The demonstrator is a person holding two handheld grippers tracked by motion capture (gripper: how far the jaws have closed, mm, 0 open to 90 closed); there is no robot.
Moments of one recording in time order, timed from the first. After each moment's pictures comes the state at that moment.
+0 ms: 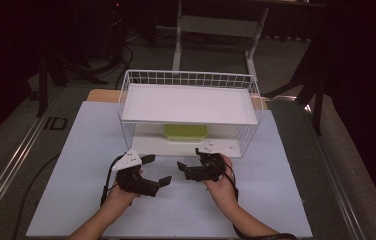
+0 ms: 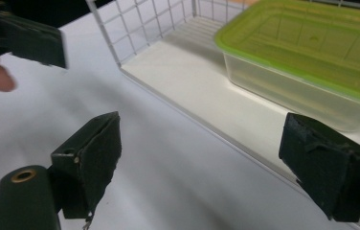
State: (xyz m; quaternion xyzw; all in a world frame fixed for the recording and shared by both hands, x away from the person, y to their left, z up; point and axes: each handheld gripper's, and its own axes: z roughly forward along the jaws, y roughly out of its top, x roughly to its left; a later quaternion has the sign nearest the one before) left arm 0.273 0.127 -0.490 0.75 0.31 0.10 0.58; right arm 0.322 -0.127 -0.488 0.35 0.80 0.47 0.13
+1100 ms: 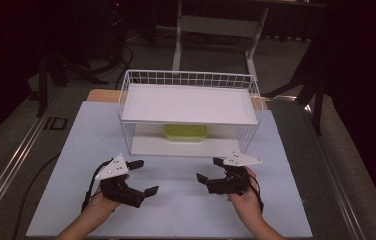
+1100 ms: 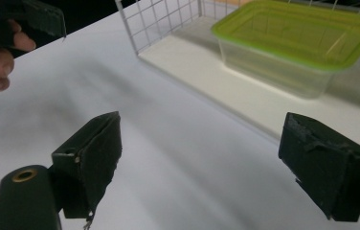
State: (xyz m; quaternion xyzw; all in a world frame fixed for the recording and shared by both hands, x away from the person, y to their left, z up) left arm 0.245 0.163 -0.480 0.78 0.28 0.11 0.55; right arm 0.285 -0.188 -0.475 0.33 0.80 0.49 0.11
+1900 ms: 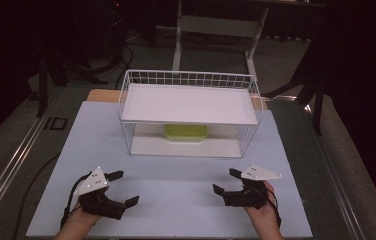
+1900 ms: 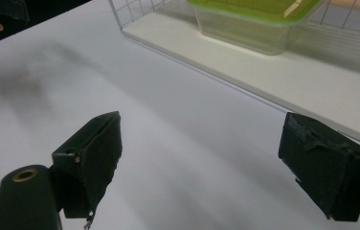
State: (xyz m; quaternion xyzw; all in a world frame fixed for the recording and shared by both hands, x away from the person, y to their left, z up) left arm 0.216 0.203 -0.502 0.77 0.32 0.13 0.53; right arm 0.257 -0.231 -0.486 0.35 0.79 0.48 0.13
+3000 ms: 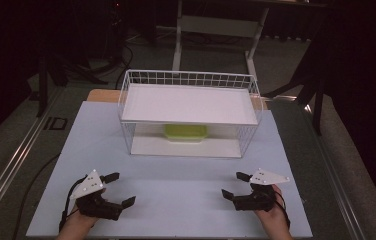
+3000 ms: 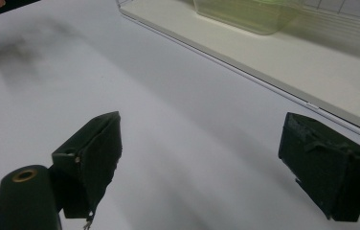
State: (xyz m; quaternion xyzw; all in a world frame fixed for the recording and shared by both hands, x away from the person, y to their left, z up) left arm 0.215 0.213 -0.516 0.76 0.34 0.14 0.54; right arm 0.260 -0.260 -0.505 0.32 0.81 0.47 0.13
